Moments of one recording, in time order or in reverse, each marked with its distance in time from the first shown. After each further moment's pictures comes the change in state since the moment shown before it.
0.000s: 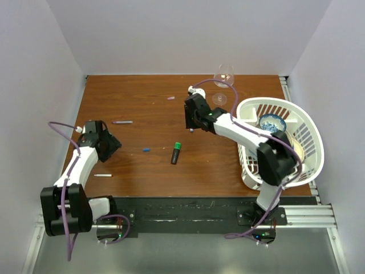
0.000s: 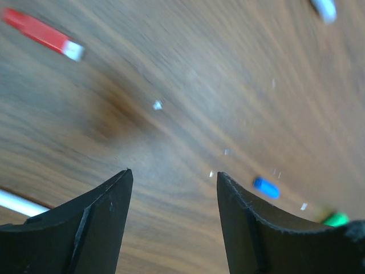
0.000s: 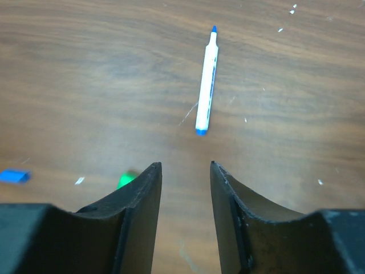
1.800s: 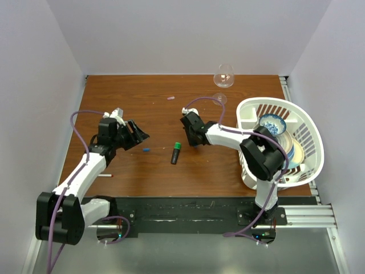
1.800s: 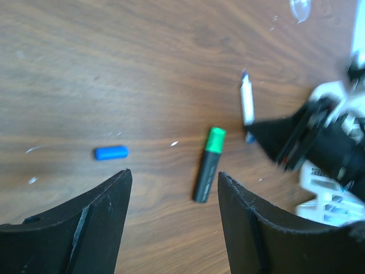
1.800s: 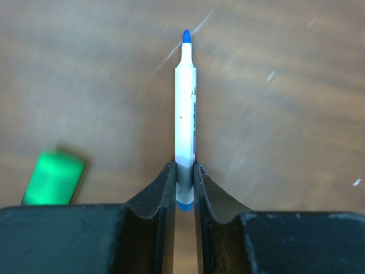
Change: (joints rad) left arm -0.251 -0.096 -0.073 0.331 0.367 0.054; right arm 0.035 0.157 -0.132 0.081 -0.004 -0.103
